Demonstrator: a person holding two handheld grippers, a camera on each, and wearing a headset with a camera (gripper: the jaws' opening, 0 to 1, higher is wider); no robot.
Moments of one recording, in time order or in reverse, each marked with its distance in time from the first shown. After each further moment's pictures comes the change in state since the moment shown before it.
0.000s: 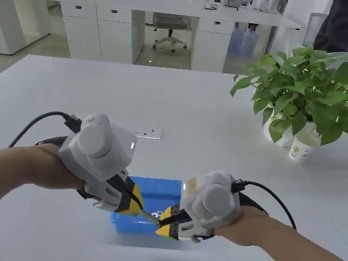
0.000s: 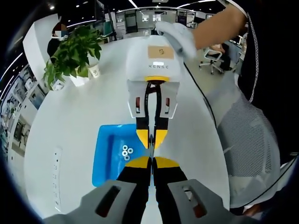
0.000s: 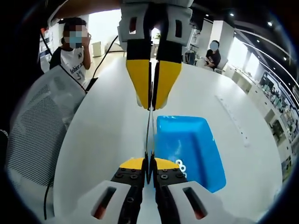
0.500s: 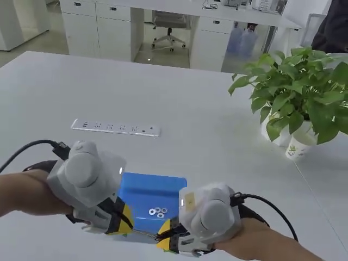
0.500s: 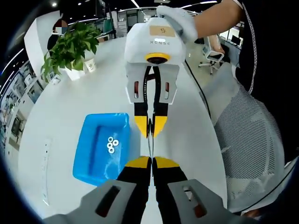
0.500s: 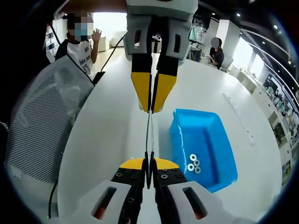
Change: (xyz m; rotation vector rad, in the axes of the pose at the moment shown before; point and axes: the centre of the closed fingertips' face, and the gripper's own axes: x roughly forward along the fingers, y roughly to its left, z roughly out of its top) left arm 0.023 -0.029 -0.026 -0.029 0.002 -0.011; right arm 0.005 0.029 -0.012 -0.024 0.033 0.026
